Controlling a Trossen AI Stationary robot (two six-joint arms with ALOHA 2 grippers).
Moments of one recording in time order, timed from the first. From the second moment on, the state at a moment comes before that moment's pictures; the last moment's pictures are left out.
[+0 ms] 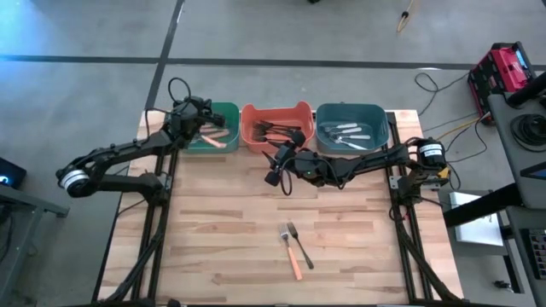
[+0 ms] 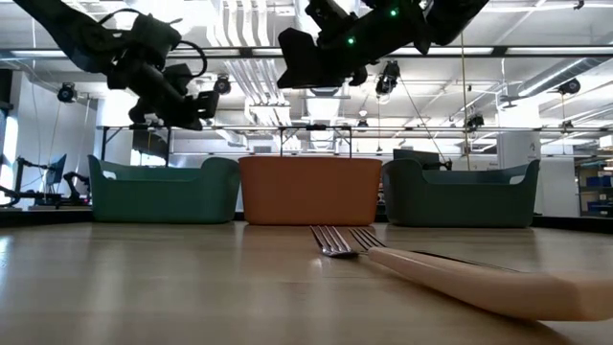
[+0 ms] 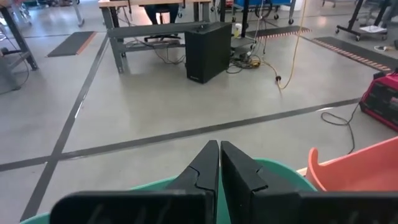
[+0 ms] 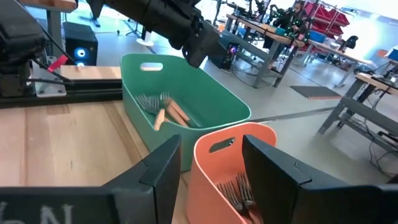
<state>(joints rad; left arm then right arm) 0.74 1.13 0.55 0.31 -0.51 -0.14 -0.01 1.74 1.10 0.46 0.61 -0.16</state>
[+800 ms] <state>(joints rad) 0.77 1.22 0.92 -0.60 -0.27 0.29 -0.01 1.74 1.10 0.44 0.61 -0.16</state>
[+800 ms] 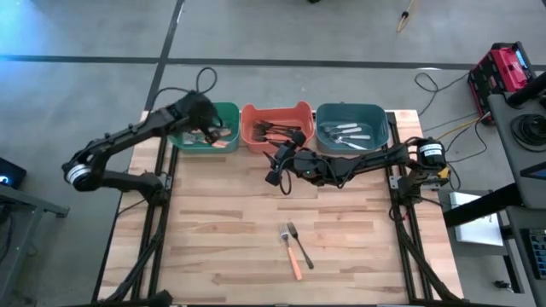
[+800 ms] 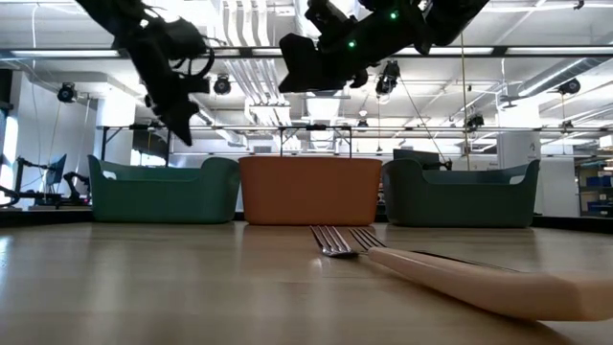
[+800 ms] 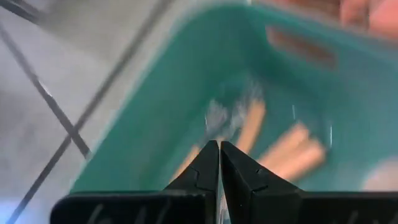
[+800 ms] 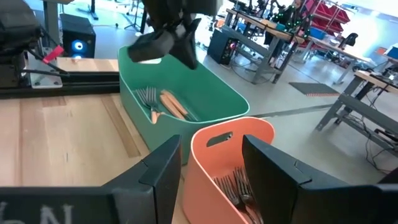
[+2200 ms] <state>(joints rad) 0.60 1.24 0.96 -0.55 -0.15 0.14 -0.01 1.71 1.40 -0.31 0.25 0.18</state>
